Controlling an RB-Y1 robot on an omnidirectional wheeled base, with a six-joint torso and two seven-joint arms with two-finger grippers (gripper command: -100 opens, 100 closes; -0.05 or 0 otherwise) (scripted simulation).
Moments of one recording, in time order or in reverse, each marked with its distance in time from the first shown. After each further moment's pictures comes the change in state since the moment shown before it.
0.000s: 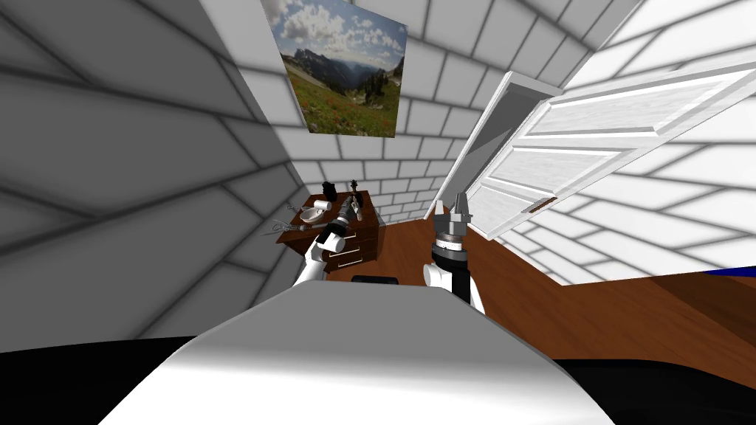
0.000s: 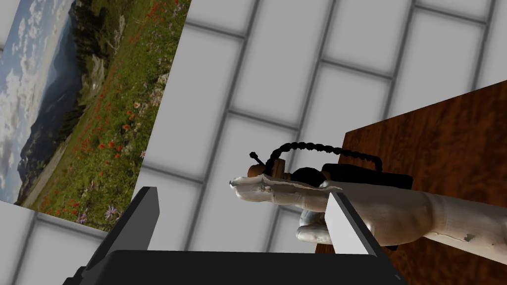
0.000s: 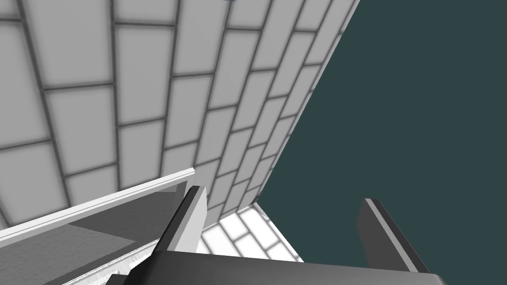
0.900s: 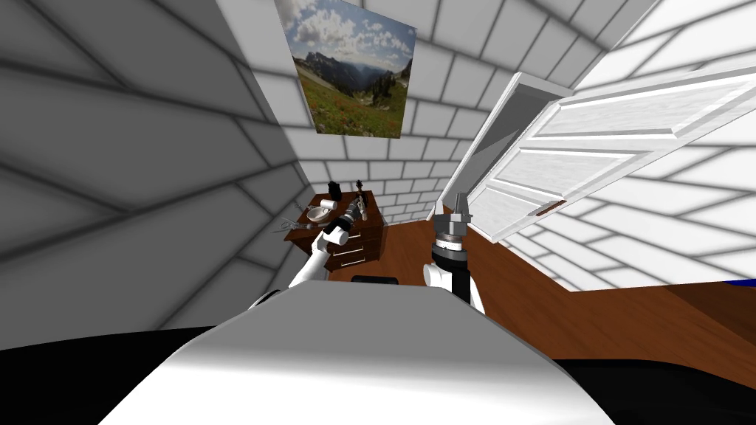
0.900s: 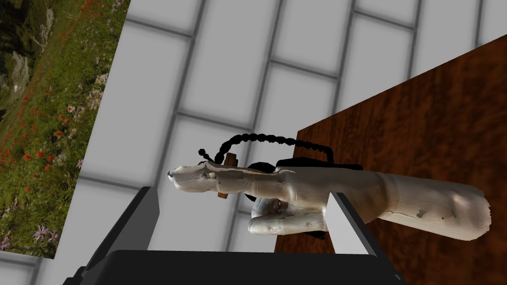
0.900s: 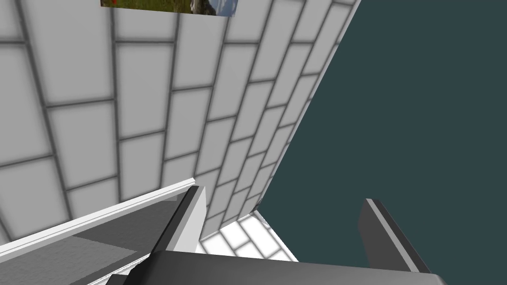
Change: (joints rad) left arm -0.140 0.042 -0.038 0.124 0.080 0.149 0.013; right arm 0.000 0.000 0.000 0.000 0.000 0.000 0.000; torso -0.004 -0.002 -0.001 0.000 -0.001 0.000
